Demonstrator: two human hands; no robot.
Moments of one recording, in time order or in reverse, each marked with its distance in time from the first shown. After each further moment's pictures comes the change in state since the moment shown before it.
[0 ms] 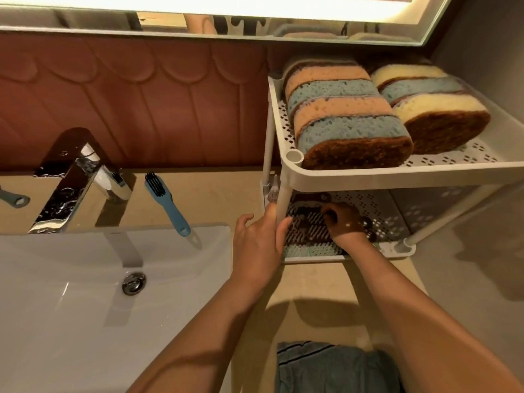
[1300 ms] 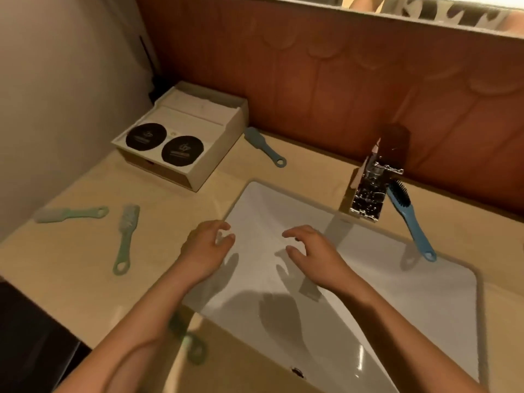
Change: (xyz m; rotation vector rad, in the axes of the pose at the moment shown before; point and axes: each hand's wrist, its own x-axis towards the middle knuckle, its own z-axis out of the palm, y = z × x) left_hand -0.159 -0.307 -0.334 0.019 -0.048 -0.919; right_hand -0.157 -0.413 0.190 0.163 -0.637 -0.609
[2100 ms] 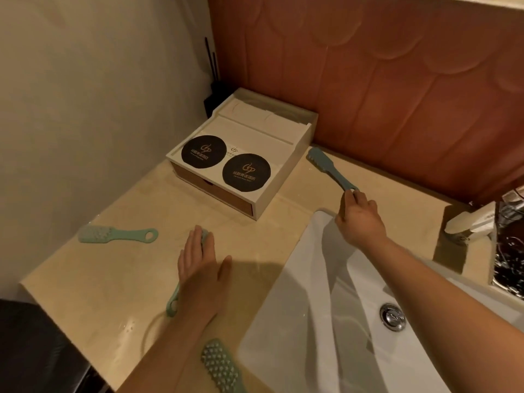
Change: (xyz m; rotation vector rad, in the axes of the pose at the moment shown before) left_hand 0.076 -0.146 -0.032 0.306 0.371 -0.019; right_hand 0.193 -0.022 0.026 -0.531 0.094 0.243
